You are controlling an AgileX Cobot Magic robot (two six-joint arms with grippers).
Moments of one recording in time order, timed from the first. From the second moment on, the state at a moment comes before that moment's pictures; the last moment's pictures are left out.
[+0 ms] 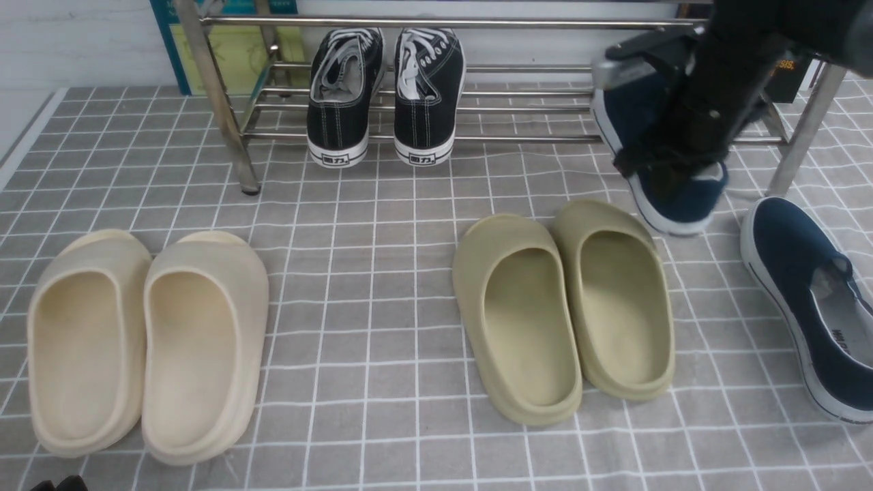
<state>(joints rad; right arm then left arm) 0.28 2.10 -1.99 -0.01 1.21 -0.14 0.00 -0.01 0.03 -0.08 0.38 -0.16</state>
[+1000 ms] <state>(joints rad) 0.27 2.21 -2.24 -0.06 1.19 -0.10 0.00 -0.01 0.03 -0.08 0.38 -0.16</state>
